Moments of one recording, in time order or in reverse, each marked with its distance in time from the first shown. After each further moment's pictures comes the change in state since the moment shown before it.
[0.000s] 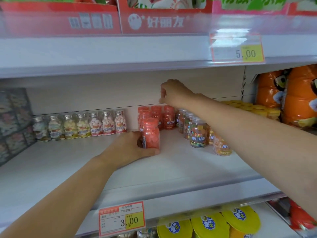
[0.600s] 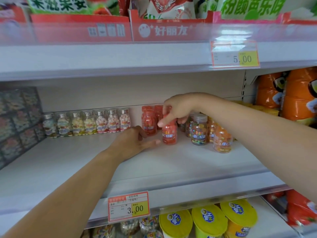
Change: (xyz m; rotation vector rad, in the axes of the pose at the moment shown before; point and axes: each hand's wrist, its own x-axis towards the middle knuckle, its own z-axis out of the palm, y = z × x) left_hand 0.009 -0.016 0.002 0.065 0.072 -0.127; right_hand -0.037 -0.024 -0.020 0.157 -0.587 0.145
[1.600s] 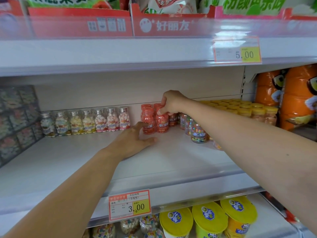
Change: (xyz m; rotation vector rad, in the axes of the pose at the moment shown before) left_hand 0.002 -0.002 0.002 -0.006 -0.036 0.032; right_hand 0.045 0.003 0.014 0.109 0.321 0.059
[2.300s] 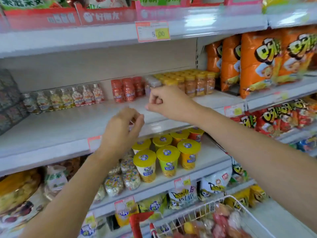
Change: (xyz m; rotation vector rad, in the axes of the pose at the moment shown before) left_hand -0.156 0.120 0.028 -0.087 0.388 0.360; right_hand -0.250 0.030 -0.012 0.128 0.258 -0.275
